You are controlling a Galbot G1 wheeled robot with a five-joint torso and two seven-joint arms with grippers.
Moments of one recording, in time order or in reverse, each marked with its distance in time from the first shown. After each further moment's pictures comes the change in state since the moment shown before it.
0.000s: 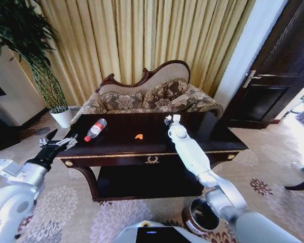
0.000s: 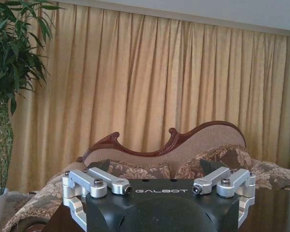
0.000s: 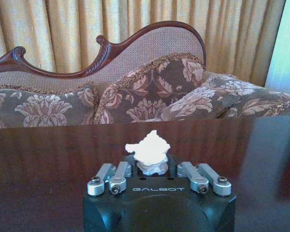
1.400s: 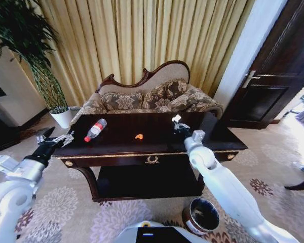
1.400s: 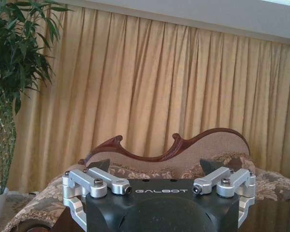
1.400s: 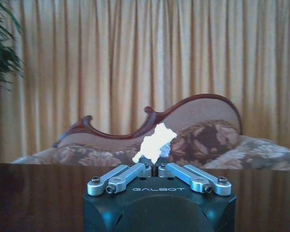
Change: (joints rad) left arm -0.072 0.022 0.011 0.079 -0.039 -0.005 0.011; right arm -0.545 -0.359 0.155 0.758 0.082 0.195 -0.131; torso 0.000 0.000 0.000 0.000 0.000
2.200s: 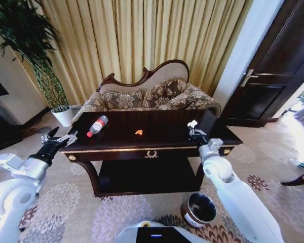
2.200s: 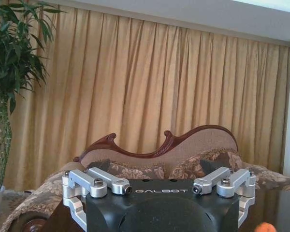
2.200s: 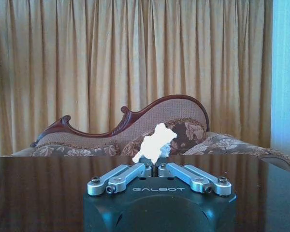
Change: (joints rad) left arm -0.008 0.009 0.033 -0.011 0.013 0.005 -0.002; right arm -0.168 0.013 0.162 0.088 -0.031 -0.009 0.002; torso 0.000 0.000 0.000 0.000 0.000
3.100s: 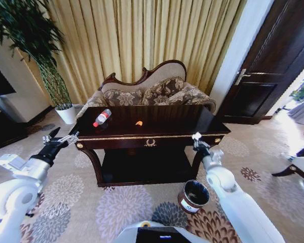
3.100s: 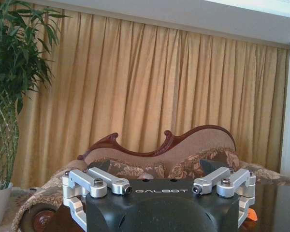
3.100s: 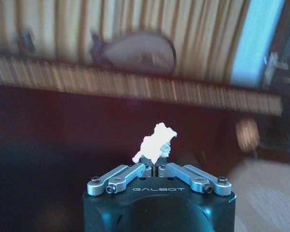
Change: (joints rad) left arm -0.009 -0.010 0.006 0.010 0.010 -0.002 -0.001; right arm -0.222 0.088 0.118 -0.327 -0.254 0.123 -0.151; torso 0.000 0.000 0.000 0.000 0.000
